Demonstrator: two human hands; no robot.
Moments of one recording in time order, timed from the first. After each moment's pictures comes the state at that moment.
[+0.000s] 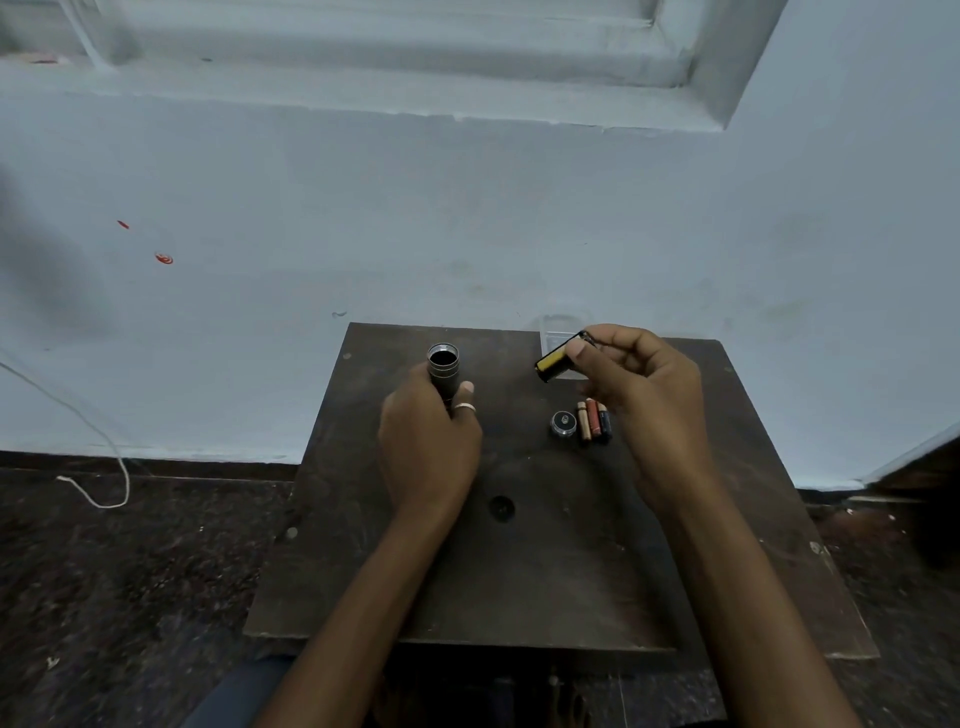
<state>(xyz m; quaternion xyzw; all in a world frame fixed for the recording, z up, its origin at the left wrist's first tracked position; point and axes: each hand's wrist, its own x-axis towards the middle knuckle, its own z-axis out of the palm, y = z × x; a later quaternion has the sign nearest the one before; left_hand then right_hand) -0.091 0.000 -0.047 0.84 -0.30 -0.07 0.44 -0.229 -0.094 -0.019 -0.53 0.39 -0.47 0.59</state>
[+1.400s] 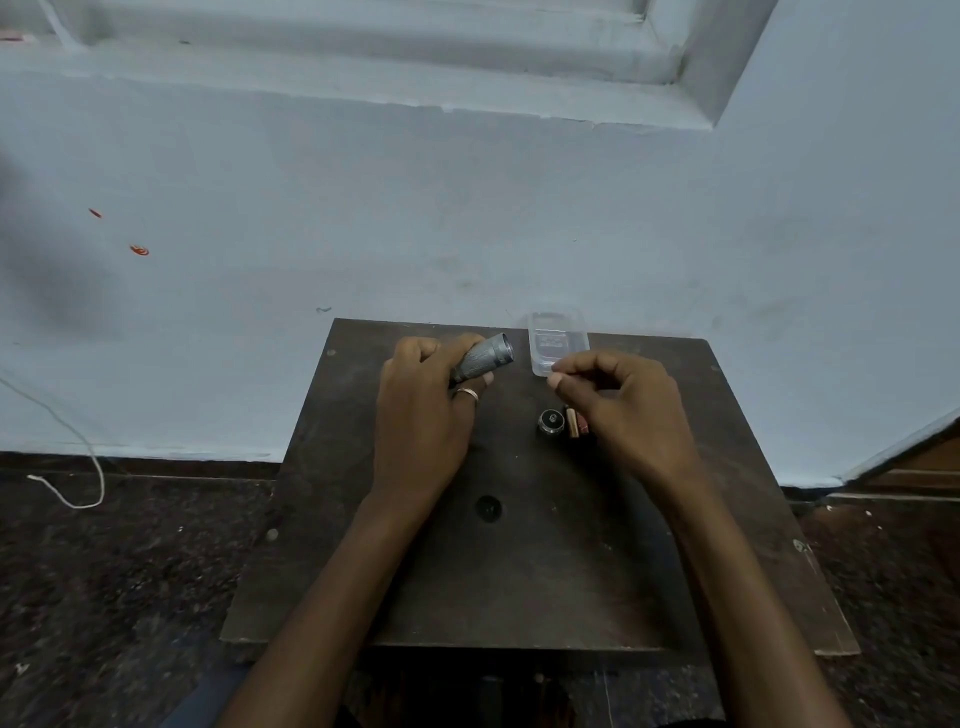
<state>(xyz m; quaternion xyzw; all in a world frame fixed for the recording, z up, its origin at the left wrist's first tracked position) -0.075 -0.011 -0.047 0.75 -0.48 -0.03 0.45 -0.240 -0.103 -0.029 -0.74 0.46 -0.32 0.38</state>
